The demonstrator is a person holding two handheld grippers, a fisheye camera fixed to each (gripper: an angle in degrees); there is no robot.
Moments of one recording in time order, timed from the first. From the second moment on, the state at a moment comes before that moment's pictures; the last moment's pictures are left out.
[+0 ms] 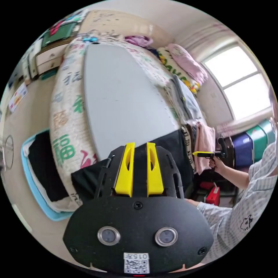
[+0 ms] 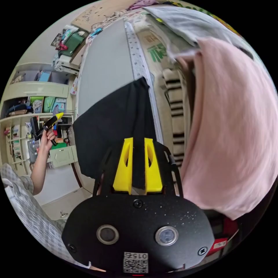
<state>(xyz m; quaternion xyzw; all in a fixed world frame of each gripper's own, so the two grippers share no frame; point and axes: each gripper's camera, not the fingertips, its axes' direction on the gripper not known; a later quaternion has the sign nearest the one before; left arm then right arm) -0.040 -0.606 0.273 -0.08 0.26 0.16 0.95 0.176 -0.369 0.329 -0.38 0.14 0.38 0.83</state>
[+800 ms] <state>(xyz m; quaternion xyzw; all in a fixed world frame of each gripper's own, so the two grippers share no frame) 0.305 -0.647 0.405 -0.26 0.22 0.42 0.84 0.190 -0.220 0.324 -0.41 0.08 0.46 0.78</state>
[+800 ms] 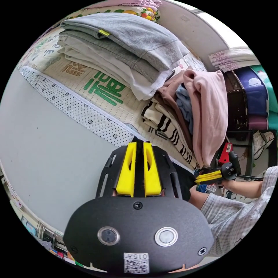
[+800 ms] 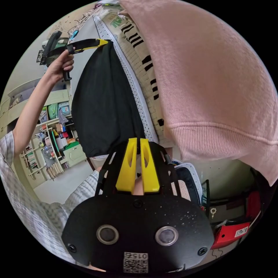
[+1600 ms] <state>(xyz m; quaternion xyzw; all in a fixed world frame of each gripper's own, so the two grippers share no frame) 0.016 -0.676 0.297 -0.06 0.43 0.19 0.88 0.086 -0.294 0.410 -0.44 -0.12 0.26 0.85</state>
